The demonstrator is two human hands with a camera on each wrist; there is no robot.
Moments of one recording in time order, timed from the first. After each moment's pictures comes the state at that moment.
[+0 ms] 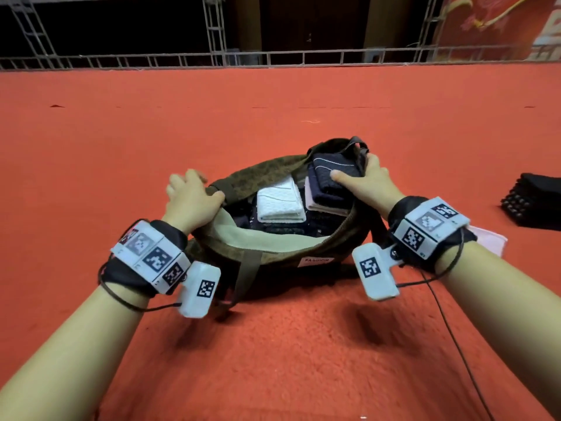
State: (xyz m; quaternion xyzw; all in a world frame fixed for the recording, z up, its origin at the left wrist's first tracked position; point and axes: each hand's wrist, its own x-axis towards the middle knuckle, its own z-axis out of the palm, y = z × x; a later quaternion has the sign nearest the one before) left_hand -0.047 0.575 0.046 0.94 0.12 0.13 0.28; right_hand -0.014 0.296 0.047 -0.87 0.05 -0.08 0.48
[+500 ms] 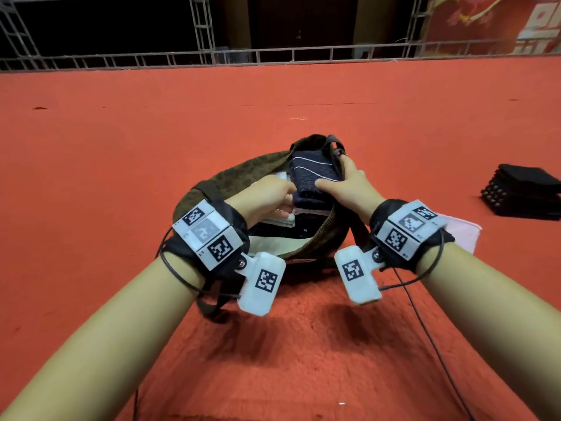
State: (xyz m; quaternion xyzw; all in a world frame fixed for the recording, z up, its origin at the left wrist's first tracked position) left_hand -0.057 0.453 0.065 0.82 -0.03 -0.14 0.55; right_hand -0.025 0.291 0.039 -0.86 0.03 -0.04 0.50
